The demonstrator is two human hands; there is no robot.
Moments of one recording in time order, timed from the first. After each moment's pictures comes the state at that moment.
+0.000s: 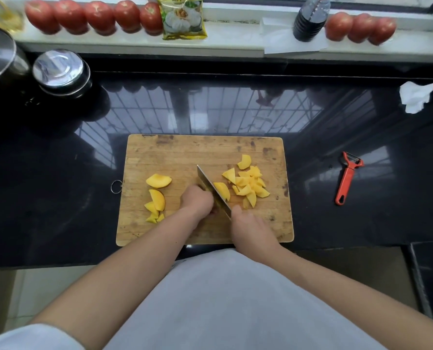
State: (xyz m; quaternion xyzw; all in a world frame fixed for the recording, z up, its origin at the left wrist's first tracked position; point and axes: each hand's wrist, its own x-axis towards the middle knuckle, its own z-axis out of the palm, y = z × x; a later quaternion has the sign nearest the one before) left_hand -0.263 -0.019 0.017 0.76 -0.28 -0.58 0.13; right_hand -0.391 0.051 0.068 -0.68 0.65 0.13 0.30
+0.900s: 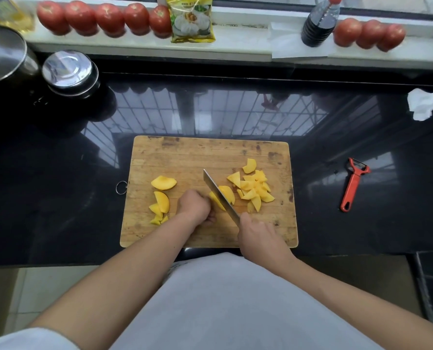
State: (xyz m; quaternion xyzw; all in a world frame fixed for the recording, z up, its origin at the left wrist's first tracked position) left_hand -0.248 -0.016 0.020 0.77 -0.31 -0.55 0.10; right_hand -0.399 0.057 0.075 -0.68 0.65 0.14 0.32
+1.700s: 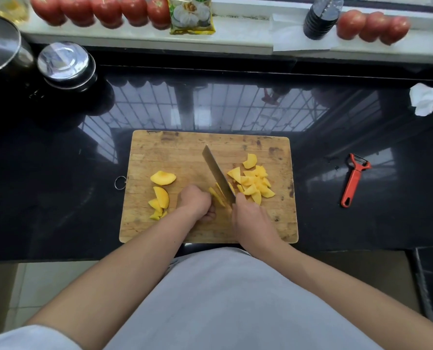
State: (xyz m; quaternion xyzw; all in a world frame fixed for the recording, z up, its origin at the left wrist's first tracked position) left_hand -0.253 -0.018 0.031 0.77 -0.28 -0.56 0.09; right_hand -0.384 0.041 0.059 -0.67 0.69 0.02 0.29
